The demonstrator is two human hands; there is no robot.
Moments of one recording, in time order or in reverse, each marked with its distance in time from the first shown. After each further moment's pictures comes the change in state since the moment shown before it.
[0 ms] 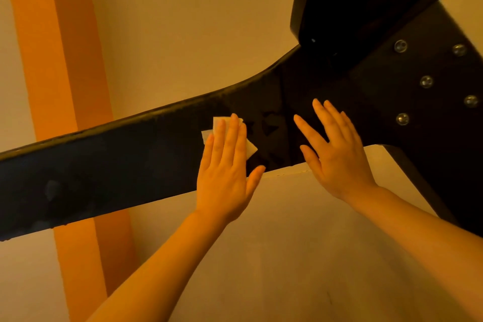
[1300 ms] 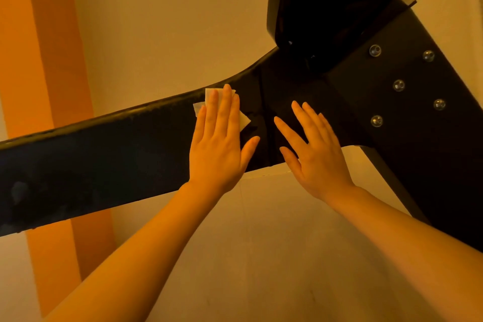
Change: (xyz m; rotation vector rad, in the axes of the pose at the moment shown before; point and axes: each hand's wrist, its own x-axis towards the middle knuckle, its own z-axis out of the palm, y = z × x) left_hand 0.051 0.016 -0.008 0.014 0.052 -0.023; right_hand -0.001 0.004 0.001 -0.002 -0.001 -0.009
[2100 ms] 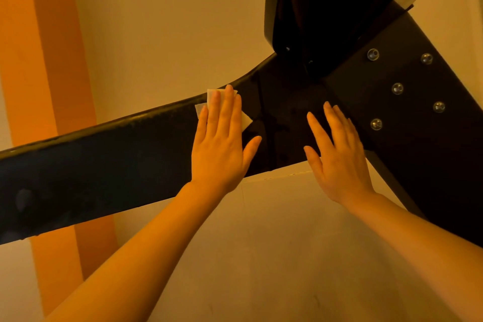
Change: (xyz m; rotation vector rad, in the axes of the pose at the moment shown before) left_hand 0.008 0.002 -0.002 0.005 -0.001 0.003; right_hand -0.016 0.025 -0.008 -0.001 -0.004 0.174
